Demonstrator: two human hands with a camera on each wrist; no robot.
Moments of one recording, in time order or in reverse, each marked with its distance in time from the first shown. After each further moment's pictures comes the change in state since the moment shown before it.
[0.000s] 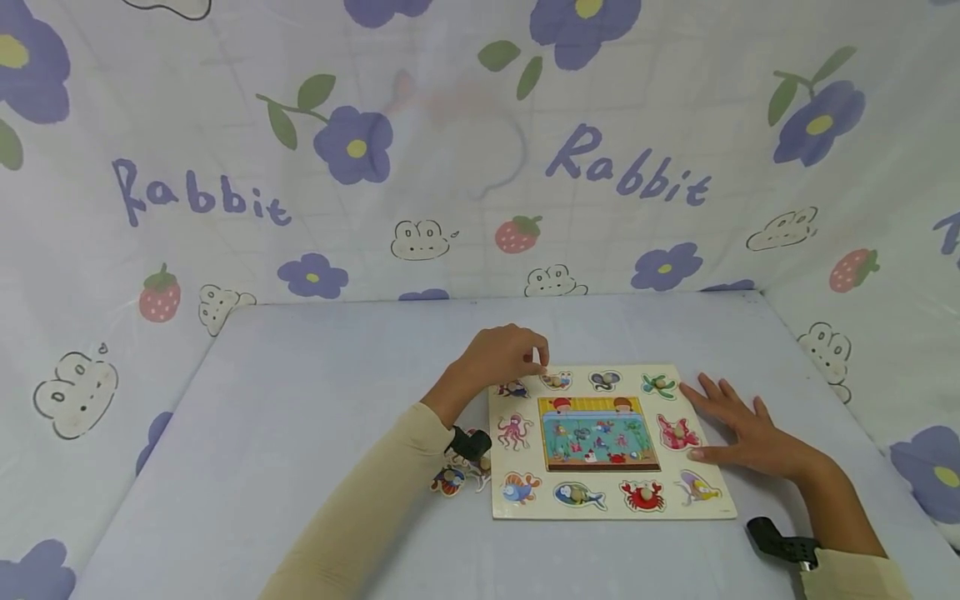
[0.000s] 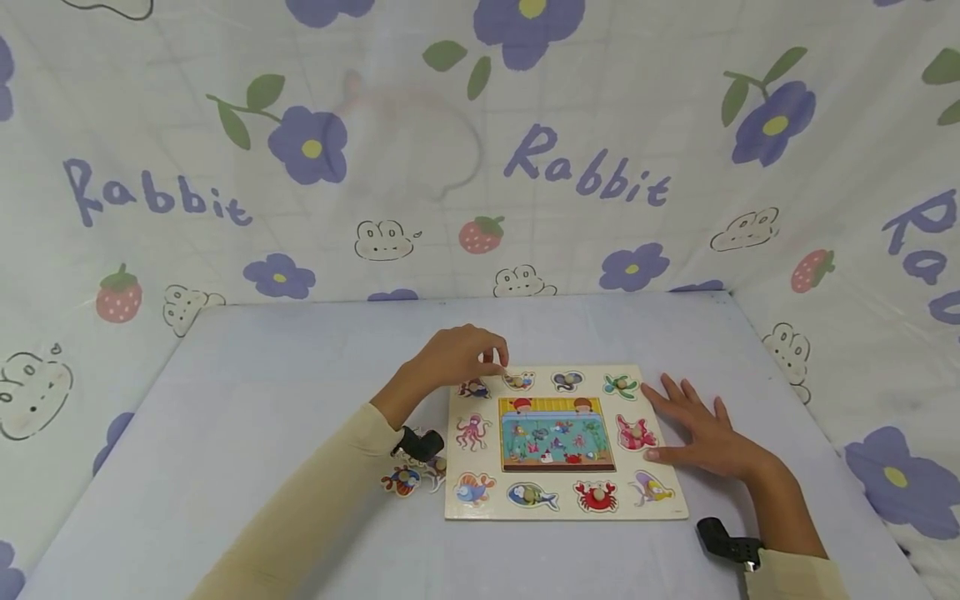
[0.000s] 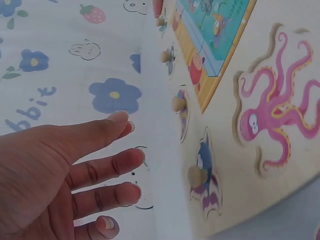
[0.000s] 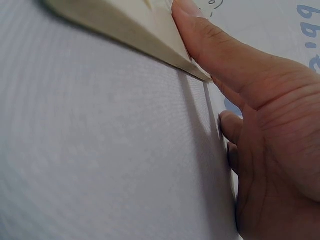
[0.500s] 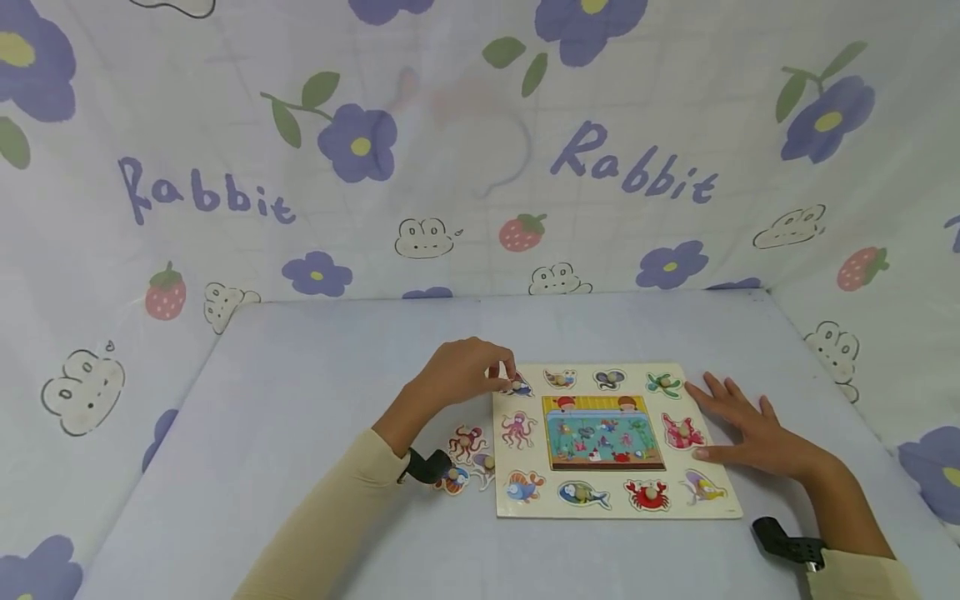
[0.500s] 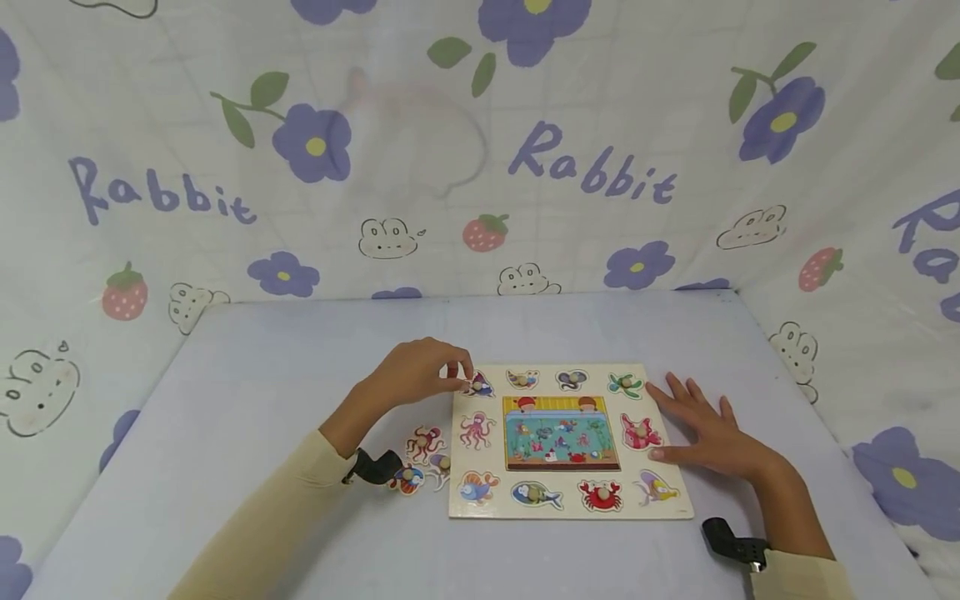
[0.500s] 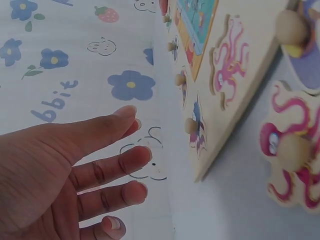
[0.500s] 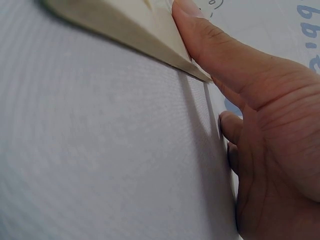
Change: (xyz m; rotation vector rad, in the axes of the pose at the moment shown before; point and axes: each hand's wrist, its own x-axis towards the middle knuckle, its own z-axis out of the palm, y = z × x) left_hand -0.055 -0.026 -0.008 0.000 -0.002 -0.012; right_hand 0.001 0.003 0.002 -0.020 -0.002 -0.009
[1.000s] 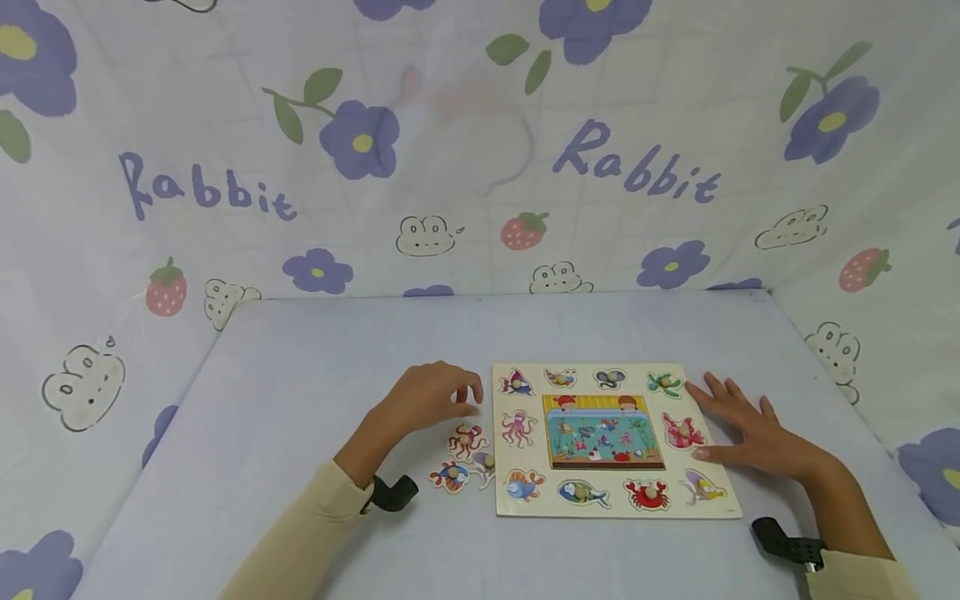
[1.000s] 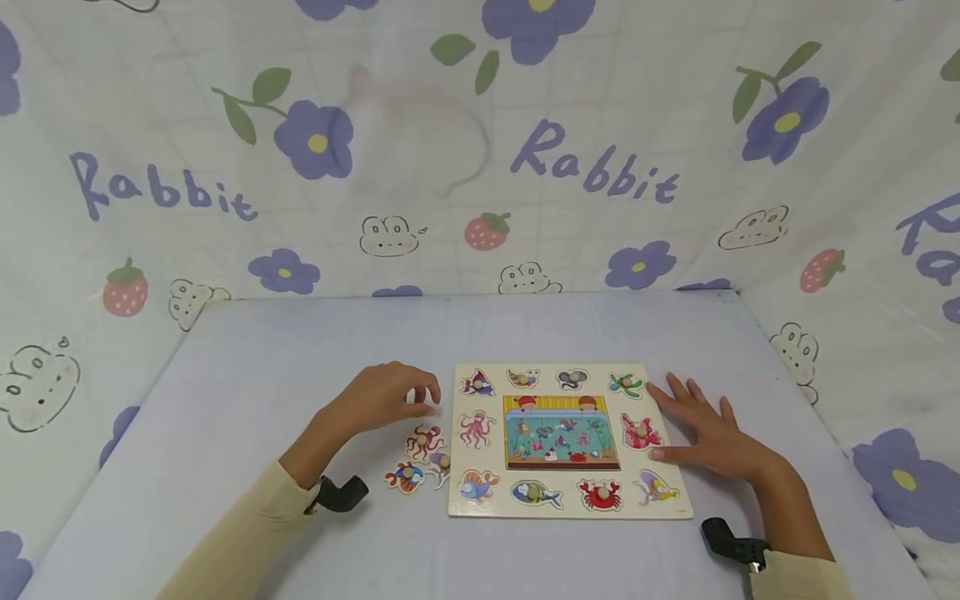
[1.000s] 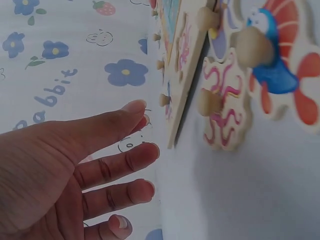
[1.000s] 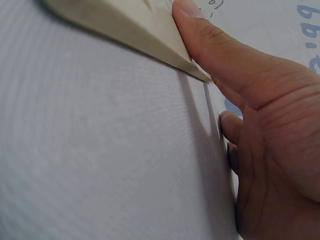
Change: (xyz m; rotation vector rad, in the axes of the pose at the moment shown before) left_hand -0.050 -0.022 0.012 0.021 -0.008 -0.025; right_hand 0.000 -0.002 0.000 -0.002 0.006 -0.005
